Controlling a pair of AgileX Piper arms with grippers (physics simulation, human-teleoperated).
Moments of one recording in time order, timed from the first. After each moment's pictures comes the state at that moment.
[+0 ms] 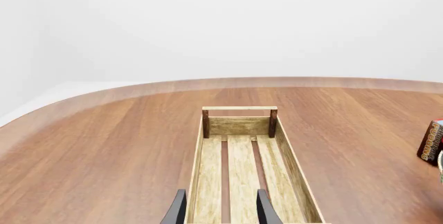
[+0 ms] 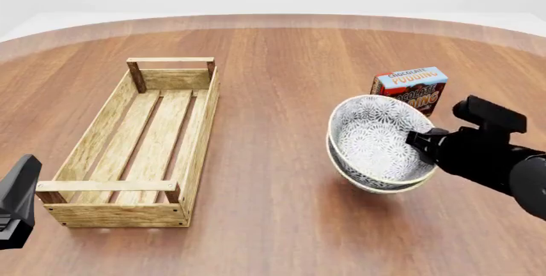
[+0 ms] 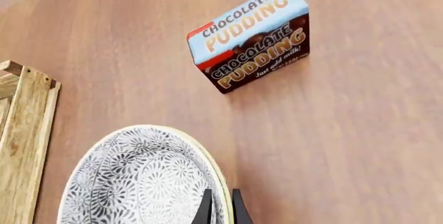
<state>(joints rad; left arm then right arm) 0.00 0.00 0.00 0.00 0.00 0.14 1.31 -0.40 -0.21 0.42</state>
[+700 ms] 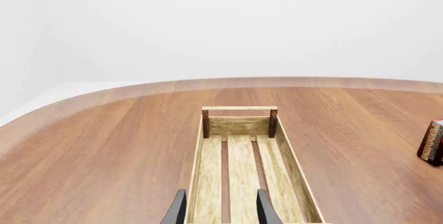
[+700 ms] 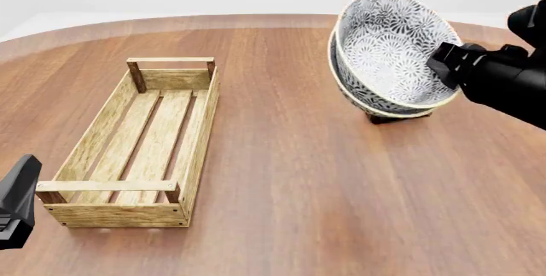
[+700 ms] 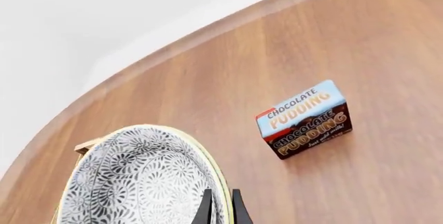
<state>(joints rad) 0.00 0.00 0.00 0.00 0.00 0.18 1.06 -0.62 -0.04 0.59</state>
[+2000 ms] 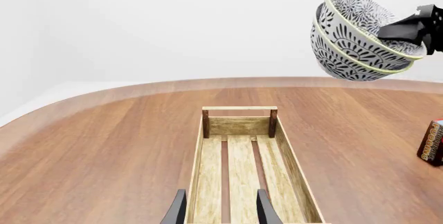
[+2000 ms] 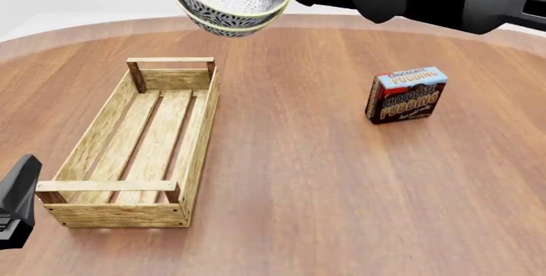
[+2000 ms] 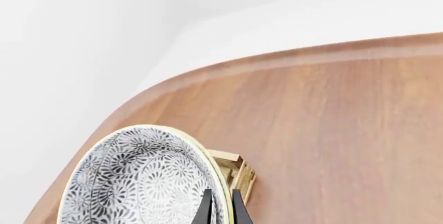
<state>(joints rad) 0.00 0.00 0.00 0.00 0.00 0.57 1.74 -1.51 0.07 0.55</state>
